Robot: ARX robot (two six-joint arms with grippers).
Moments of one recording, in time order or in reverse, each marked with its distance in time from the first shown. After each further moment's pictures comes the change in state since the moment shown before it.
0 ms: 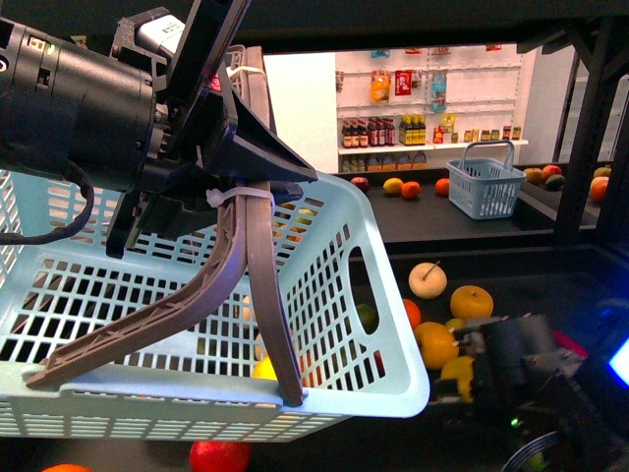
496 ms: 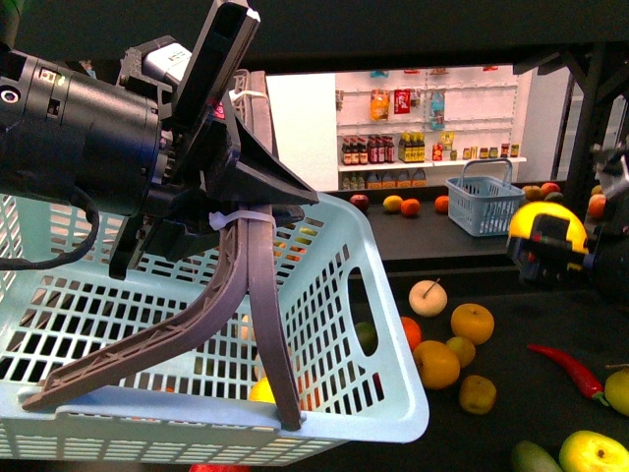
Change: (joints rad) left arm 0.000 0.000 0.000 0.000 0.000 0.000; right arm -0.035 -0.776 -0.488 0.152 -0.185 0.243
